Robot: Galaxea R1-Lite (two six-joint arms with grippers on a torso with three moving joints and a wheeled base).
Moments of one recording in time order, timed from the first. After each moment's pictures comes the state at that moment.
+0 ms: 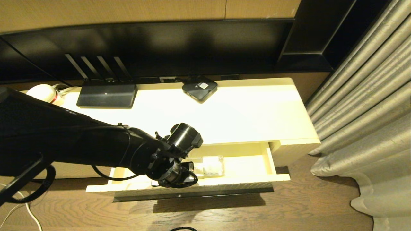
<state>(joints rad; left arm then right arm) -0.64 2.00 -1.20 0.29 0.29 -0.66 0.01 0.00 0.00 0.00 0.00 0.02</state>
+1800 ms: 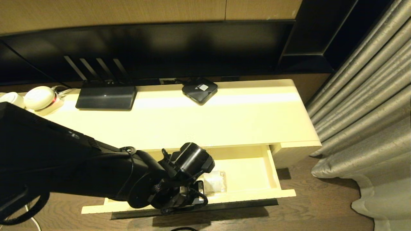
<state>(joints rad) -0.76 1.96 -1.04 0.15 0.27 -0.74 0.01 0.00 0.00 0.00 0.00 0.02</state>
